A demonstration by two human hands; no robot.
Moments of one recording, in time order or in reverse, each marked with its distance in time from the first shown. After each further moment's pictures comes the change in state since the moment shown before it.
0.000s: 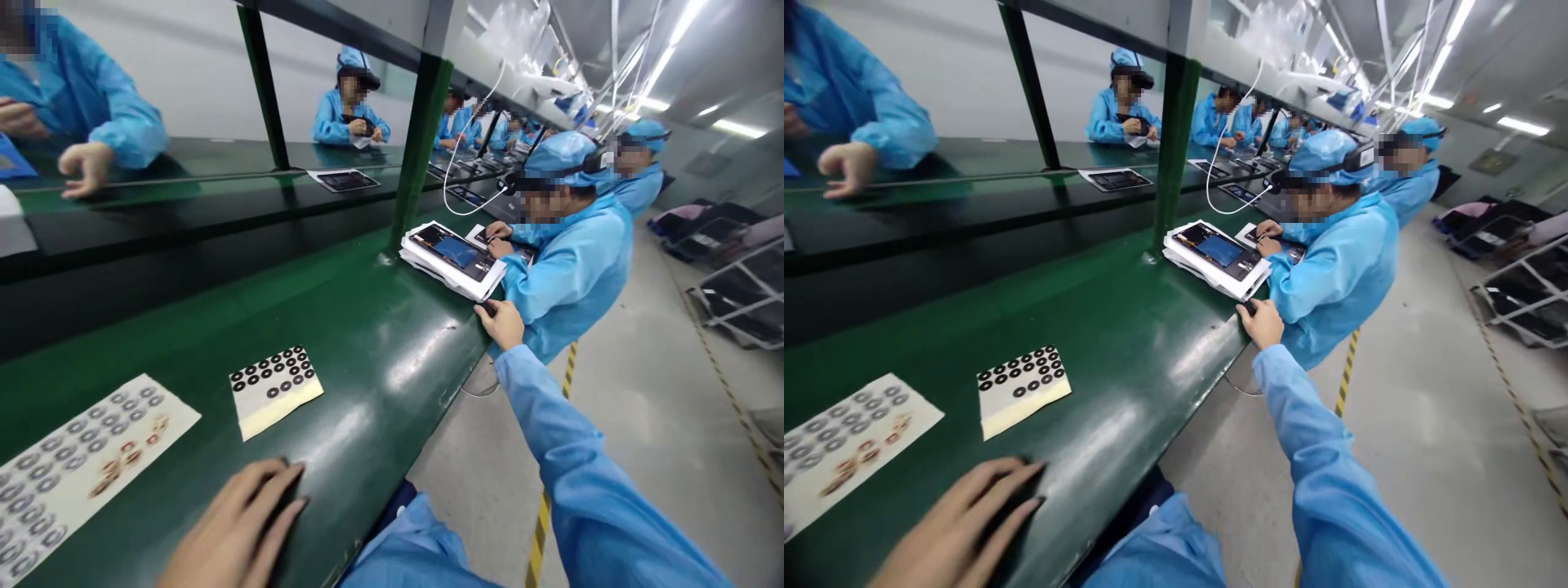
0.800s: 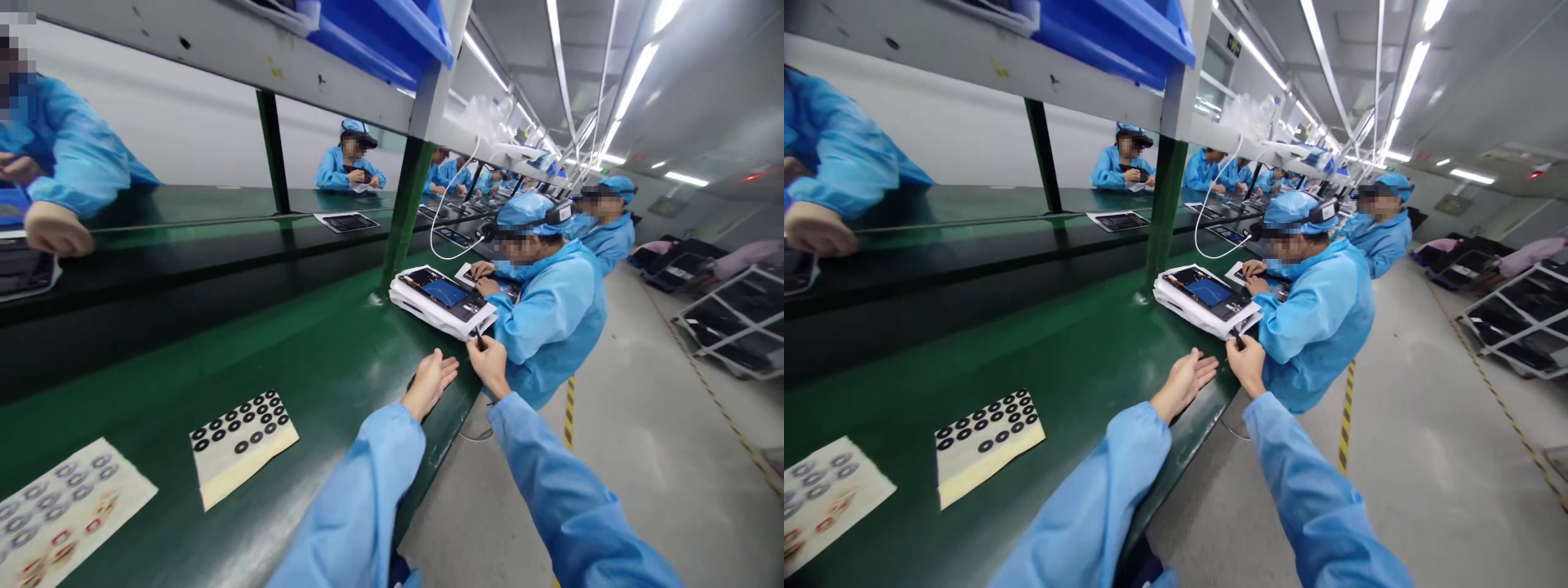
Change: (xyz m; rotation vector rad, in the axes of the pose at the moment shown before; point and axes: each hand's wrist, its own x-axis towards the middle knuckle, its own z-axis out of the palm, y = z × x) left_hand 0.327 0.147 0.199 -1.707 -0.241 -0.647; right_hand 0.012 -0.020 0.018 0.342 0.236 -0.090
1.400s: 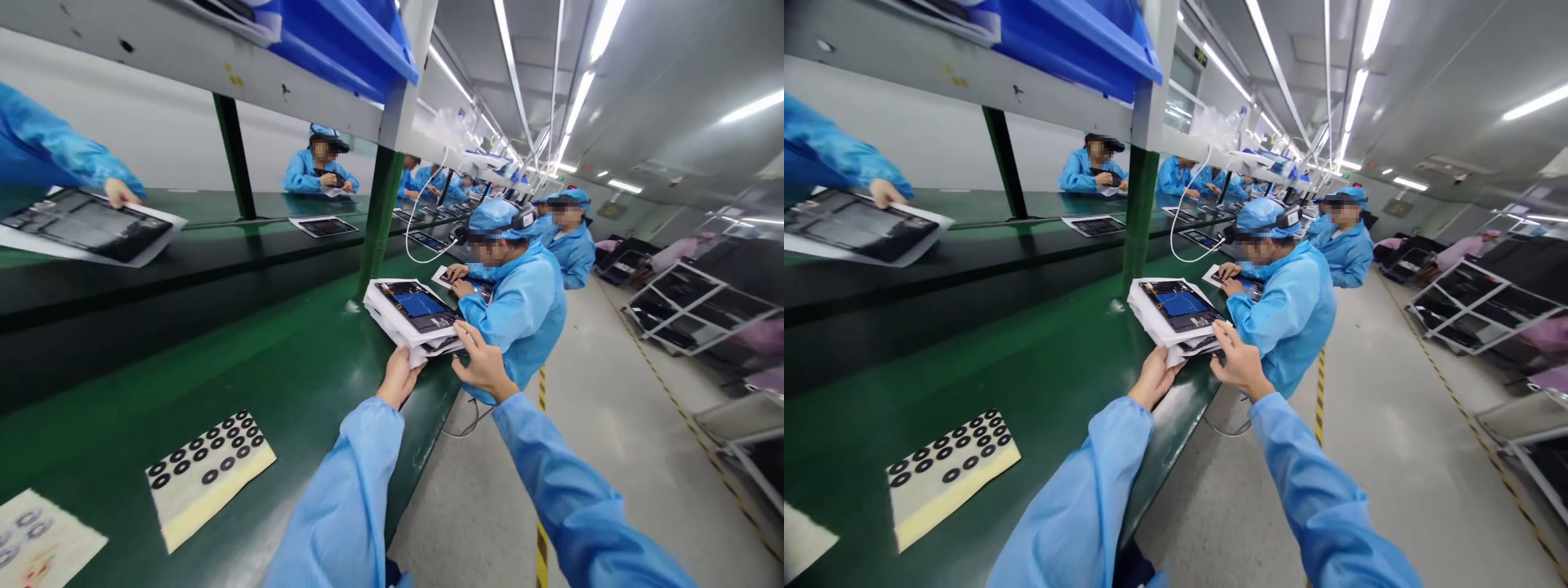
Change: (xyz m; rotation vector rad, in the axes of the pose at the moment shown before) left_hand 0.043 0.001 -0.019 -0.410 0.026 0.055; right_hand -0.004 -0.022 -0.077 -0.361 -0.229 -0.497
